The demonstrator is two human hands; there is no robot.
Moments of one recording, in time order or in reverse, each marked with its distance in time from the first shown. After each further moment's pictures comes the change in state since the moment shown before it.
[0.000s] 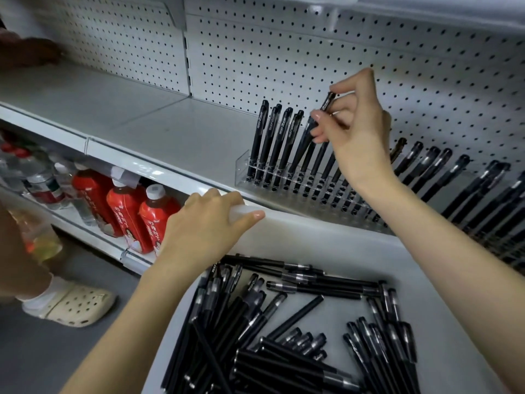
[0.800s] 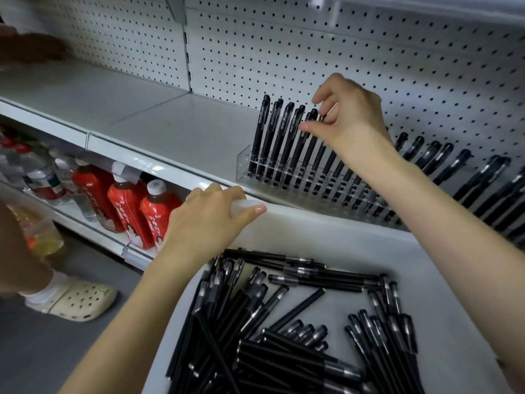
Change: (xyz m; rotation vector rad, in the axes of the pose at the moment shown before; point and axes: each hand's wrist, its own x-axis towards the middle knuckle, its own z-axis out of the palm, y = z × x) left_hand 0.002 -0.002 0.002 -0.034 -0.007 -0.001; right_hand 0.014 -0.008 -0.002 -0.406 -0.195 0.066
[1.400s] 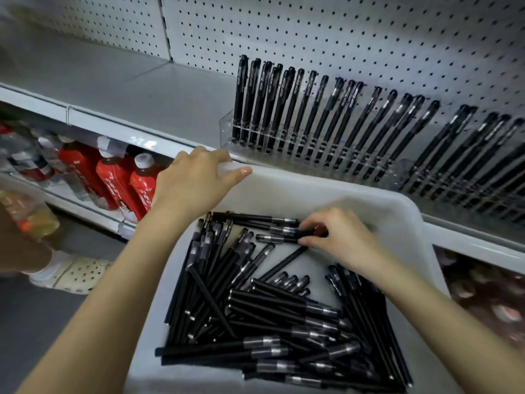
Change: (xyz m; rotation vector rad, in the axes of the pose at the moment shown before) left_hand -0.006 0.009 -0.002 0.044 0.036 -0.003; right_hand -0.165 0.051 0.022 -0.059 -0.604 0.207
